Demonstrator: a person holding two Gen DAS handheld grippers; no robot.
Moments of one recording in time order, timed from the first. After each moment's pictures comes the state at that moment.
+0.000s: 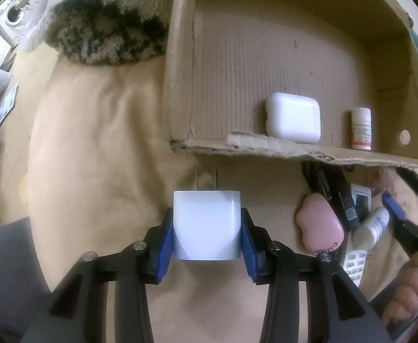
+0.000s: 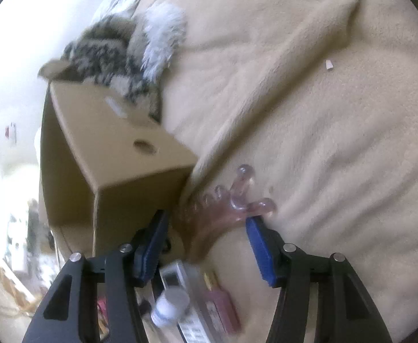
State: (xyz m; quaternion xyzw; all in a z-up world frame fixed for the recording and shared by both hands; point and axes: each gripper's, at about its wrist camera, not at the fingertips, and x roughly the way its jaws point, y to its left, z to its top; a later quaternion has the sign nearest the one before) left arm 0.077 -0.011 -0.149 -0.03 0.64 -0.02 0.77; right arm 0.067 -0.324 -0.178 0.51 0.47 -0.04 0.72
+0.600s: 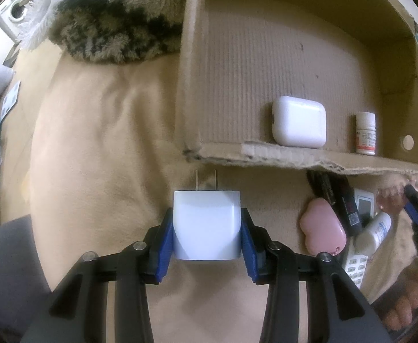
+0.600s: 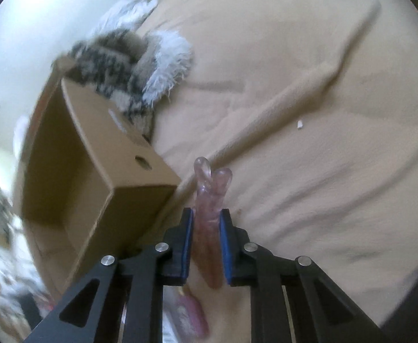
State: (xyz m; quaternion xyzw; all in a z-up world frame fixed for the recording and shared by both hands) left arm 0.081 -0.008 -0.149 -0.03 0.64 -0.01 0.76; right arm 0.053 -0.333 -0.136 0.37 0.48 -0.10 0.79
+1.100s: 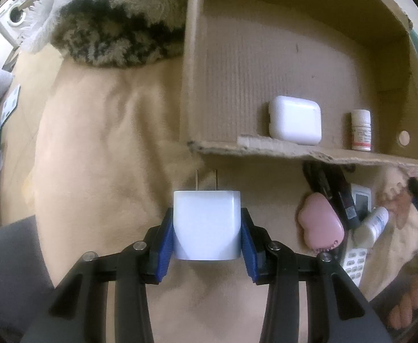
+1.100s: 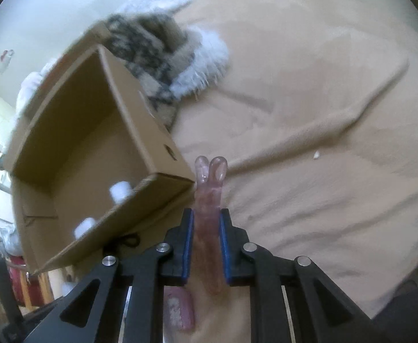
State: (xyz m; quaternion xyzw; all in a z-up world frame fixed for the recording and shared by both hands) left arm 0.076 -0.006 -0.142 -0.02 0.64 -0.01 0.77; right arm 0.045 -0.318 -0.111 0.28 0.47 -0.08 0.83
